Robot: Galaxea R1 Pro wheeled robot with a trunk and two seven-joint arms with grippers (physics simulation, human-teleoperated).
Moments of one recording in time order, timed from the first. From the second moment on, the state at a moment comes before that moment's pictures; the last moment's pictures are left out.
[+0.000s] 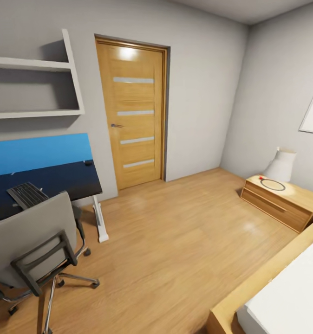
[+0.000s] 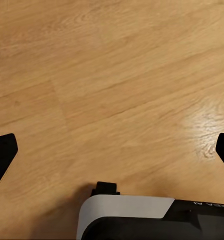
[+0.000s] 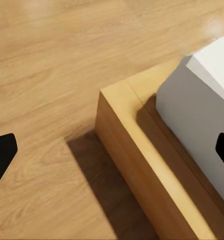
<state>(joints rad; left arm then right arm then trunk) 0.01 0.00 0.09 -0.34 0.02 -0.38 0.00 -0.03 -0.05 0.00 -0.38 0.02 -0.59 -0.11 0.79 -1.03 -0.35</state>
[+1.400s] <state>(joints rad) 0.01 0.00 0.09 -0.34 0.02 -0.38 0.00 -0.03 -0.05 -0.01 -0.37 0.02 -0.66 -0.14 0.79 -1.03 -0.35</state>
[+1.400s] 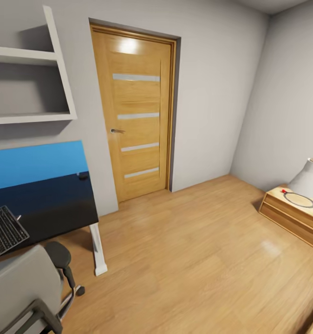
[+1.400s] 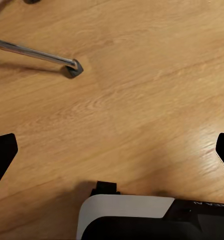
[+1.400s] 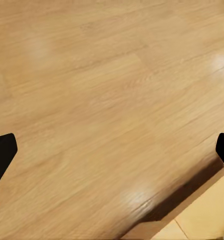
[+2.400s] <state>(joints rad) 0.01 0.00 0.09 -0.34 0.02 -0.38 0.00 -0.03 -0.05 -0.01 -0.37 0.02 -0.66 -0.14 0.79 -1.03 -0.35</state>
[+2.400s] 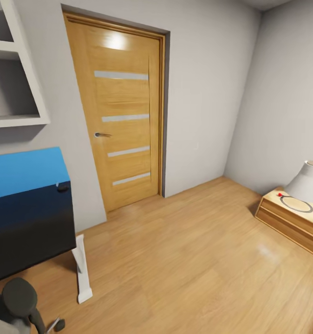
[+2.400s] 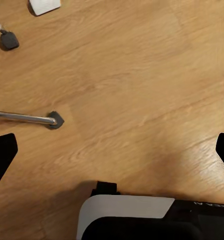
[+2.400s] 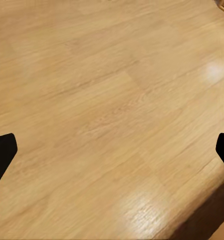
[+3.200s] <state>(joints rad) 0.01 0.00 0.09 -0.34 0.02 -0.38 0.00 -0.03 -0.05 -0.01 -0.37 0.02 -0.66 -0.14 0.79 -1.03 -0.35</state>
